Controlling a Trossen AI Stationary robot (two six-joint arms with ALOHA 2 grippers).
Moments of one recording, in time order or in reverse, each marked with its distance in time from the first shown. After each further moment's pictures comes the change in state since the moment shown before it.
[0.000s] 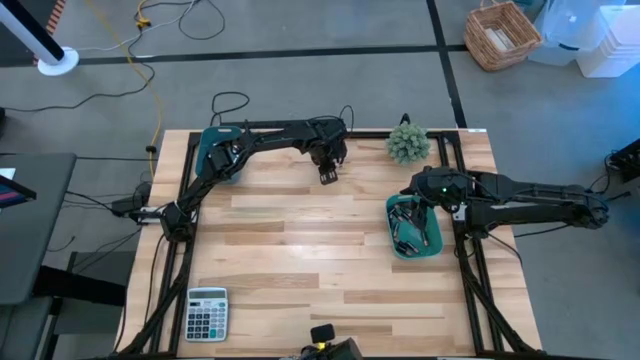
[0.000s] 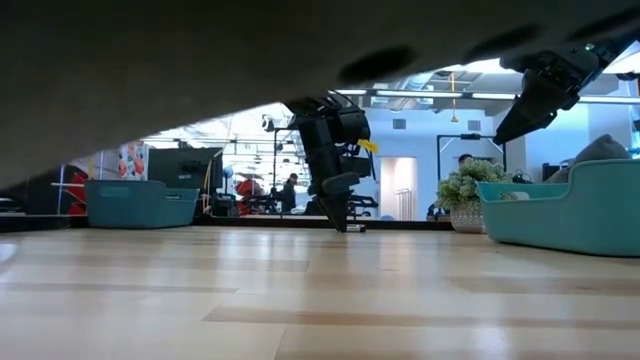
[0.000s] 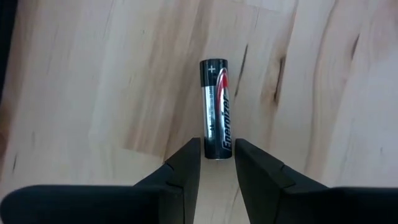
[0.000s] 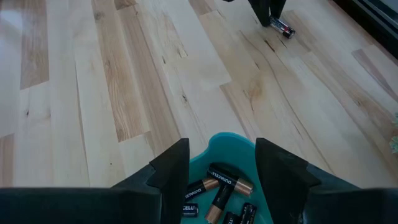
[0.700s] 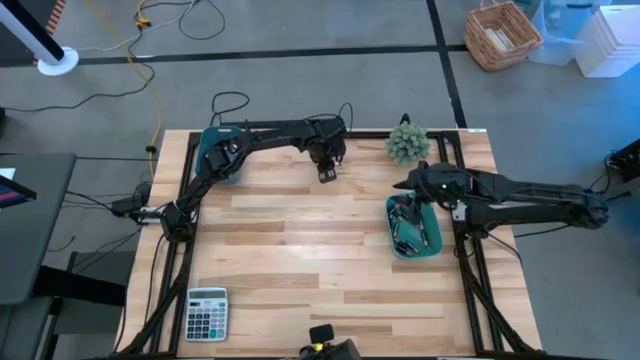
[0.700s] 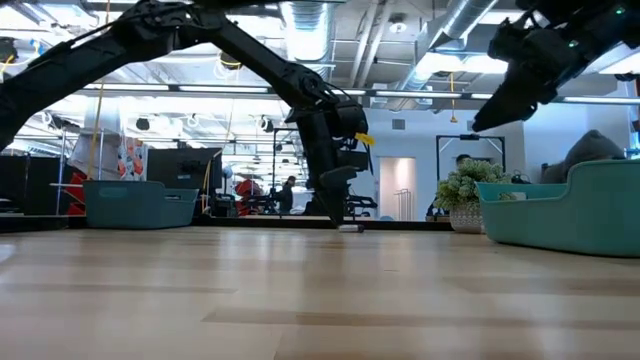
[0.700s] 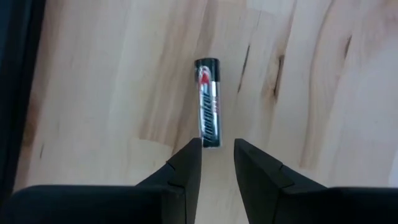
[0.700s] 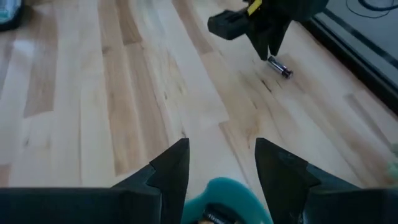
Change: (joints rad) left arm 0.000 -0.030 0.000 -0.025 -0.018 0.007; right arm -0.017 0.026 0.000 0.145 0.000 -0.062
